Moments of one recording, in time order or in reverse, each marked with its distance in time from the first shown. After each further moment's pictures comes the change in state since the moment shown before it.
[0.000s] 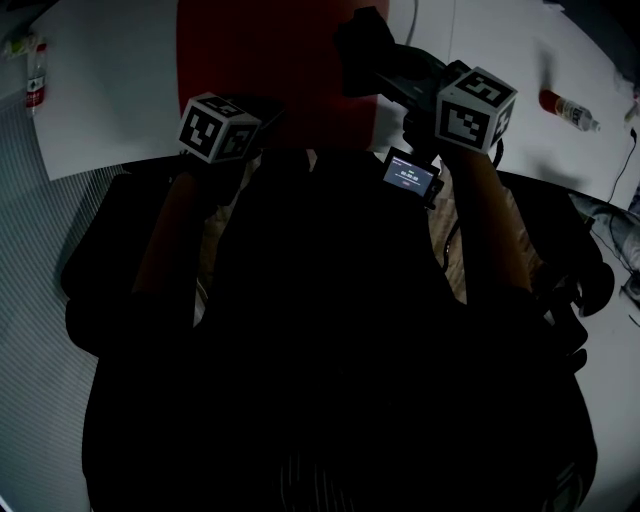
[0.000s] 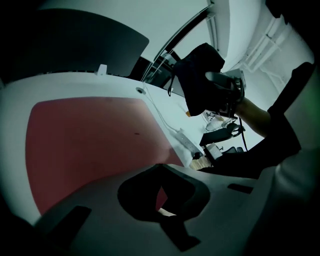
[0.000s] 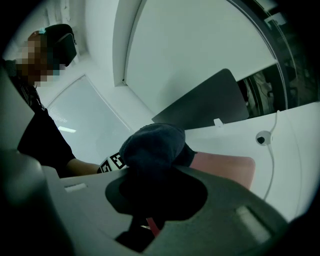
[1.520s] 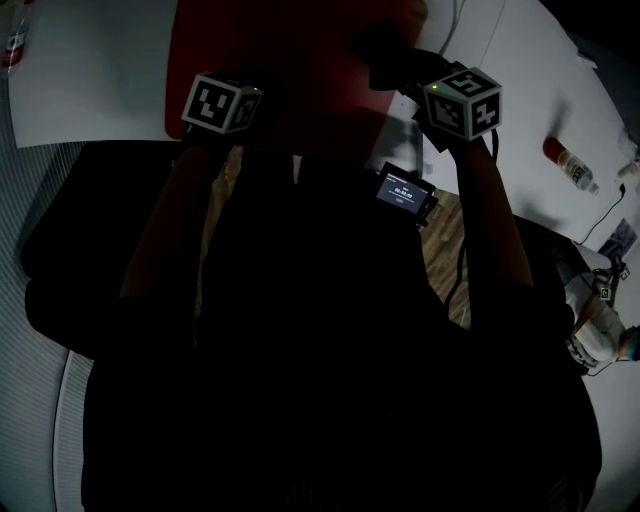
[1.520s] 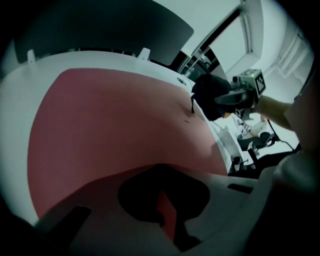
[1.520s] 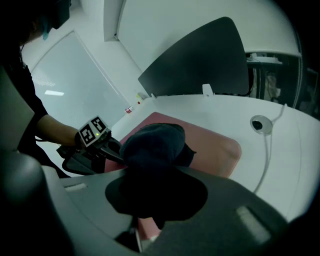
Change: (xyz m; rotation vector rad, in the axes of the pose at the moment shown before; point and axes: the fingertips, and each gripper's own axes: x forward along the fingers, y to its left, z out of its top) left arm 0.058 0.125 -0.035 -0.206 -0.006 0.229; right arm 0.057 -0.143 -0.086 -0.165 0.389 -0.163
